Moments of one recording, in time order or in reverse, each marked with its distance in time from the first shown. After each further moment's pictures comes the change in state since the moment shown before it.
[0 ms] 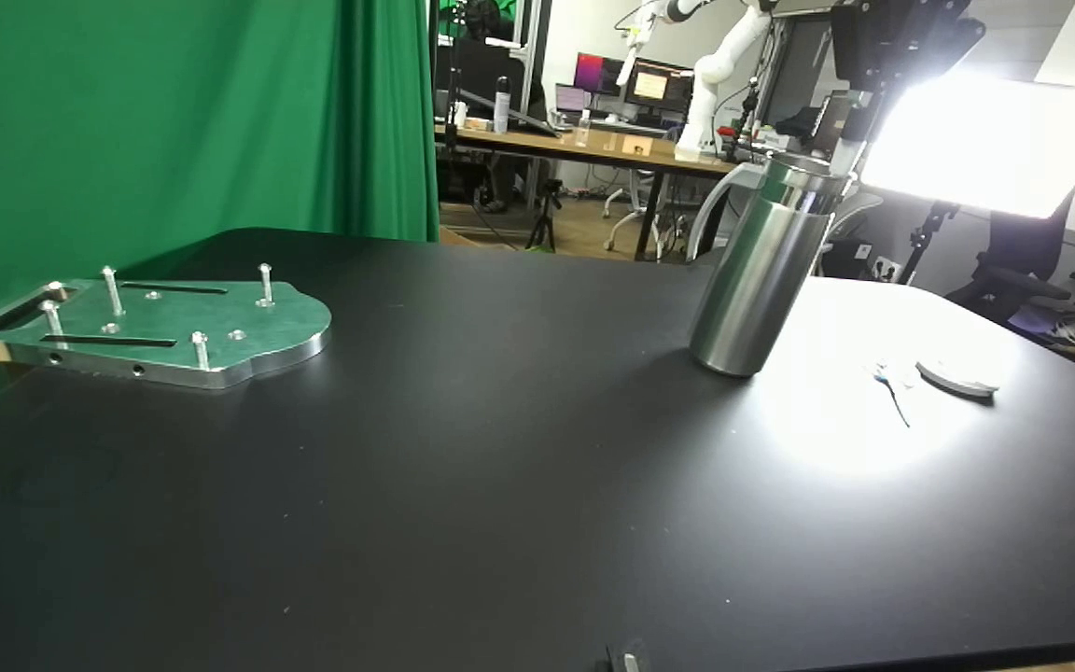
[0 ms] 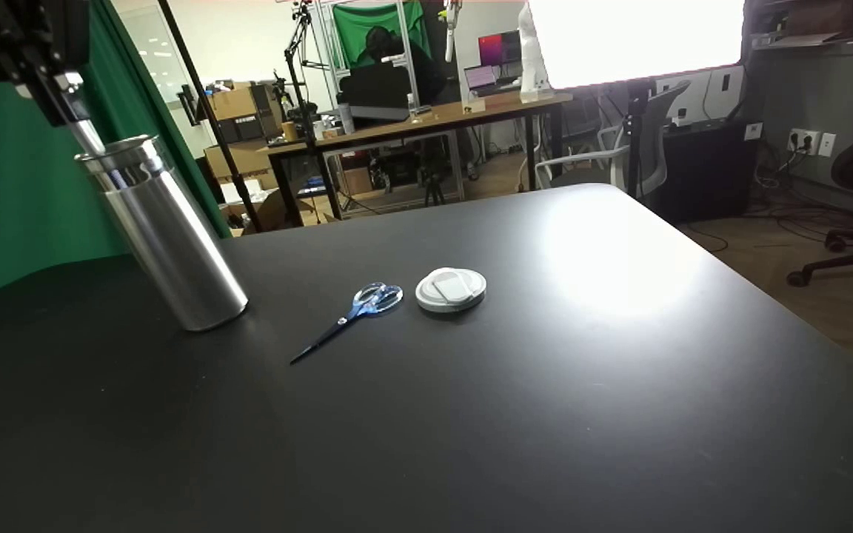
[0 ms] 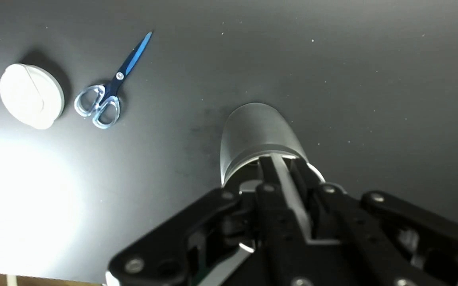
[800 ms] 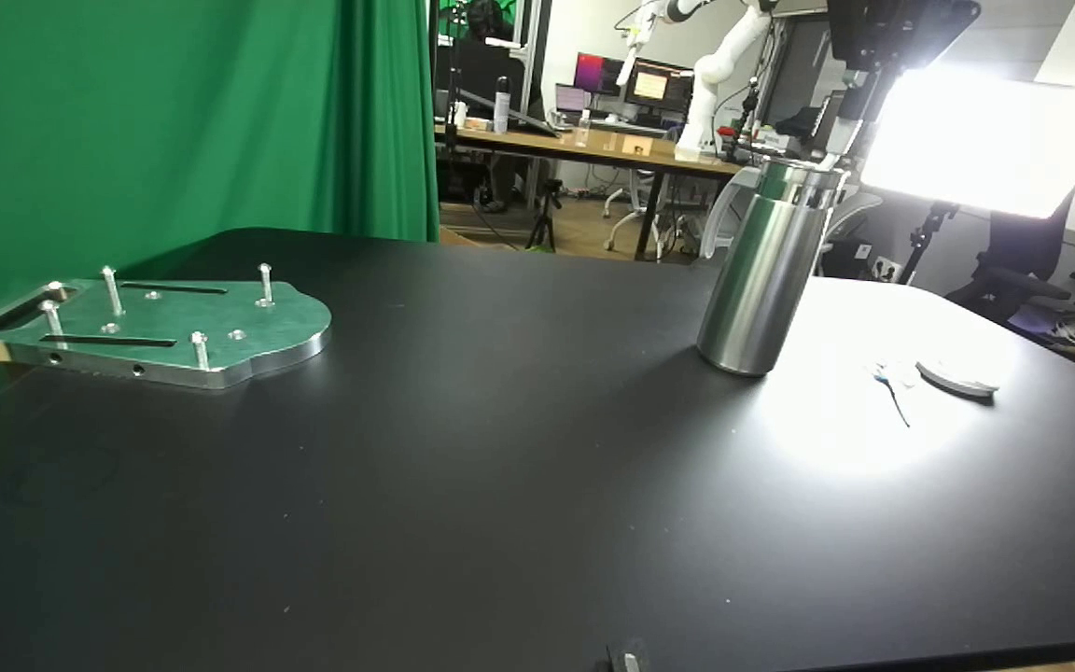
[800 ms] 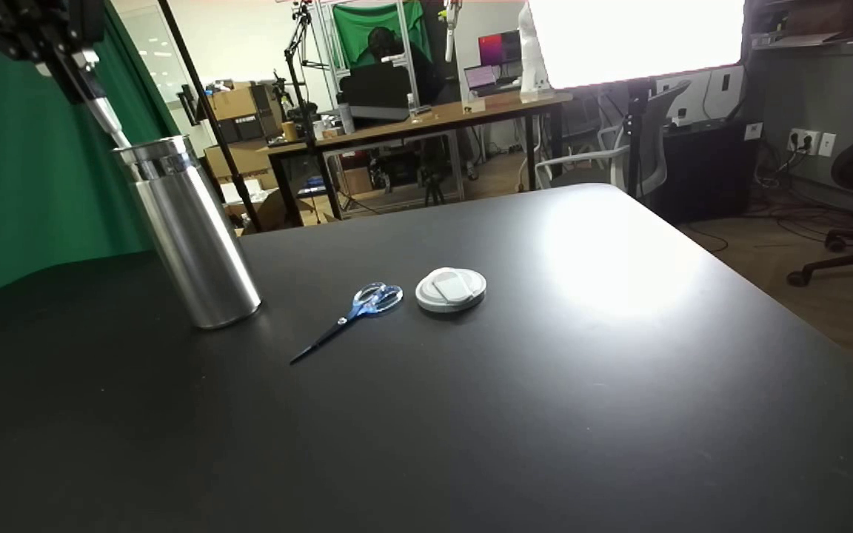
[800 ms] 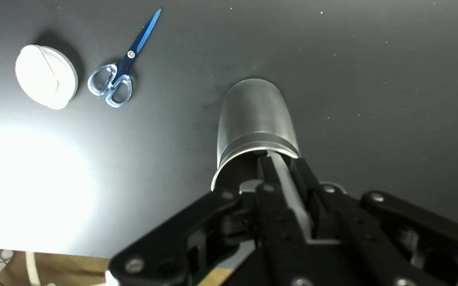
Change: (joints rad) arm -0.007 0.019 -0.003 0.061 -0.012 -0.003 0.024
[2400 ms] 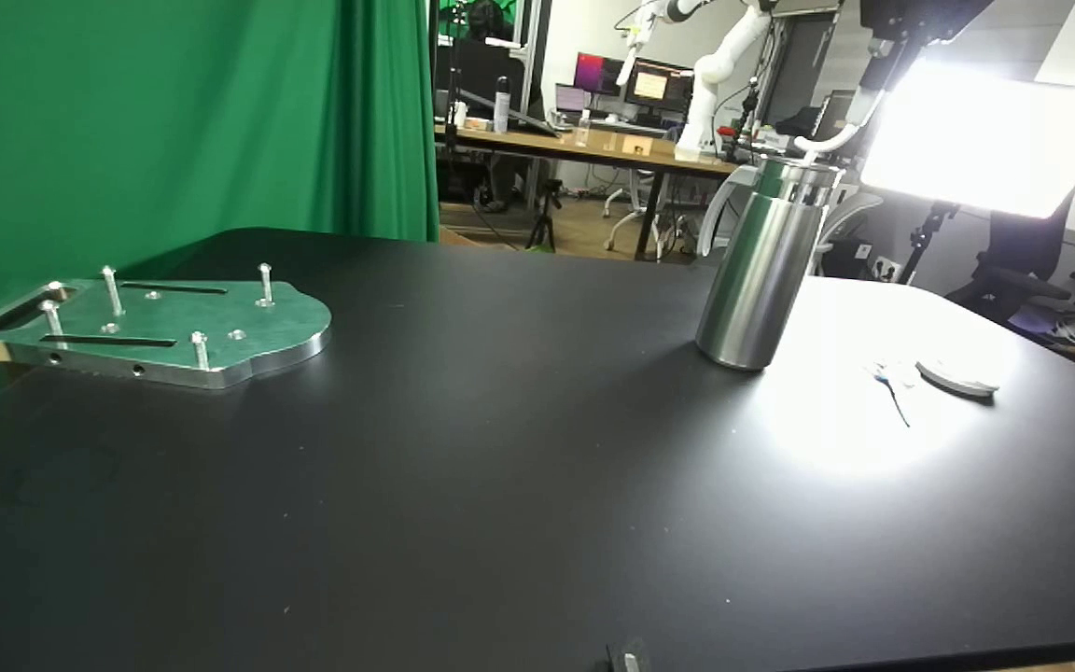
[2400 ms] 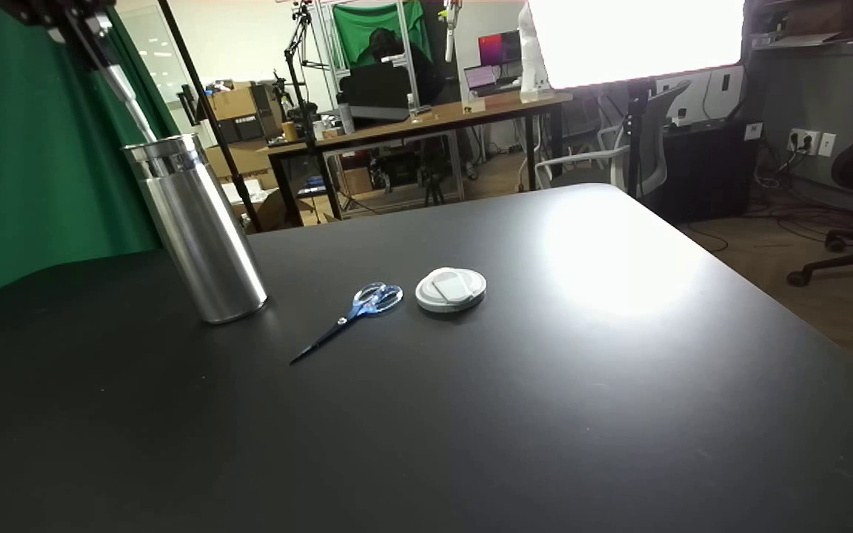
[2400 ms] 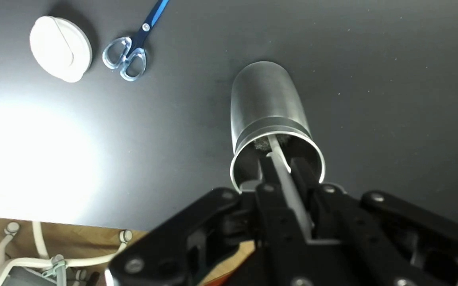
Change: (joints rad) arm -0.006 -0.034 -0.039 -0.001 0.012 0.043 -0.065
